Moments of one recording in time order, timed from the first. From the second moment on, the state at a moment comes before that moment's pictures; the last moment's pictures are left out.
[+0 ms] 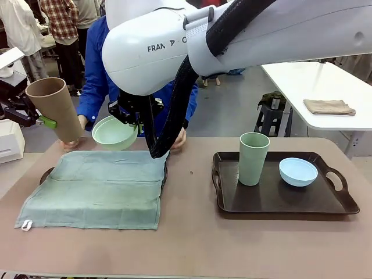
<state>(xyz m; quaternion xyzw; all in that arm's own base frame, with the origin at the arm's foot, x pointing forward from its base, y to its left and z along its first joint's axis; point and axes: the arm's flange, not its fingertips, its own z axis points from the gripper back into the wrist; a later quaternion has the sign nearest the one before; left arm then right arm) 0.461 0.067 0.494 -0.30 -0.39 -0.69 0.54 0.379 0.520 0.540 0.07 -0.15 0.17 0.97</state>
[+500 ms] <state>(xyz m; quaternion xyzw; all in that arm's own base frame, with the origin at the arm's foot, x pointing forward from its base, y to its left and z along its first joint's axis) 0.461 0.067 0.494 -0.30 -0.39 -0.69 0.54 0.379 0.520 0.540 0.07 -0.15 0.17 0.97</state>
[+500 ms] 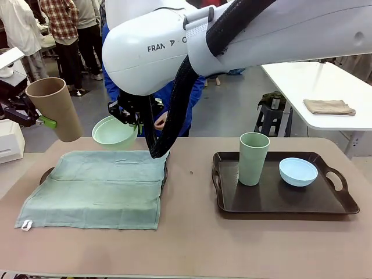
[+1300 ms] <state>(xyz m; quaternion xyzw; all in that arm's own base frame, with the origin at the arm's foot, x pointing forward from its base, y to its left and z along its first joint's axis) 0.485 0.072 0.417 -0.37 -0.36 -0.67 0.53 0.426 0.519 0.474 0.10 -0.10 0.13 0.98</state>
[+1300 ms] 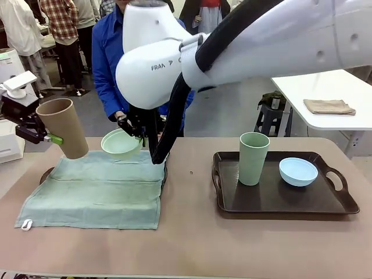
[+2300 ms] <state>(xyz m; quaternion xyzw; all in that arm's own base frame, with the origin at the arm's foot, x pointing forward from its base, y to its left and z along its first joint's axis) 0.538 0.068 0.327 -0.38 -0.35 -0.64 0.57 0.472 0.536 0.385 0.09 -0.07 0.12 0.99</state>
